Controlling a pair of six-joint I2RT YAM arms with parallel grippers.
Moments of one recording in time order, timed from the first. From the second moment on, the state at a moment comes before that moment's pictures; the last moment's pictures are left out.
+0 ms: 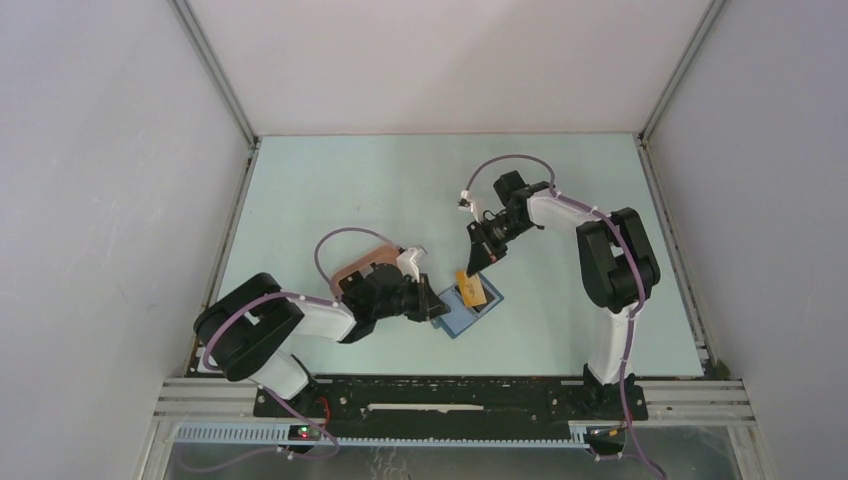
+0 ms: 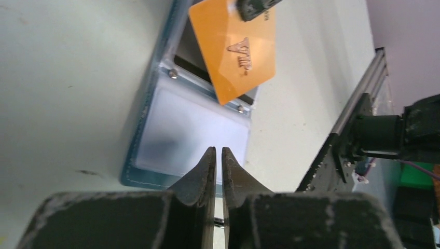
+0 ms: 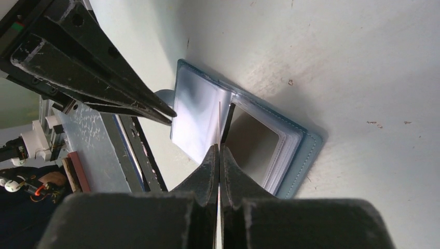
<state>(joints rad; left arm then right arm) -0.80 1.52 0.38 0.68 0.28 -0.73 0.39 1.97 1.36 -0.77 -0.87 -0.30</state>
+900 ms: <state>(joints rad) -0.80 1.53 0.45 0.44 0.19 -0.68 0.39 2.00 1.36 -0.80 -0.93 -0.30</state>
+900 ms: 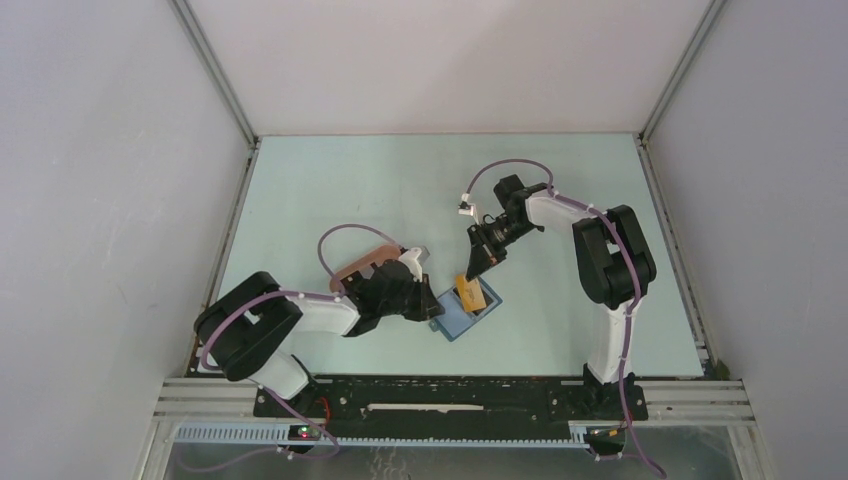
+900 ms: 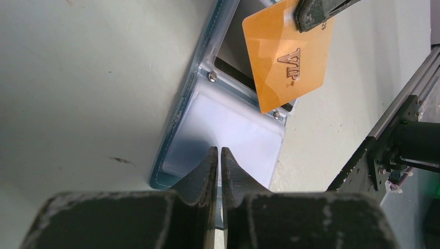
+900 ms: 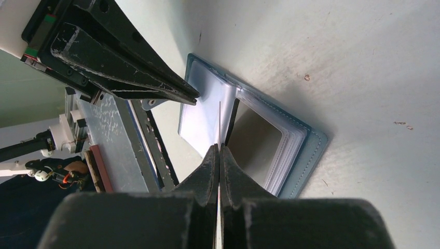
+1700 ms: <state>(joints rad) -0.80 1.41 0.45 0.33 0.19 -0.68 0.39 2.03 1.36 -0.79 -0.92 -0.25</state>
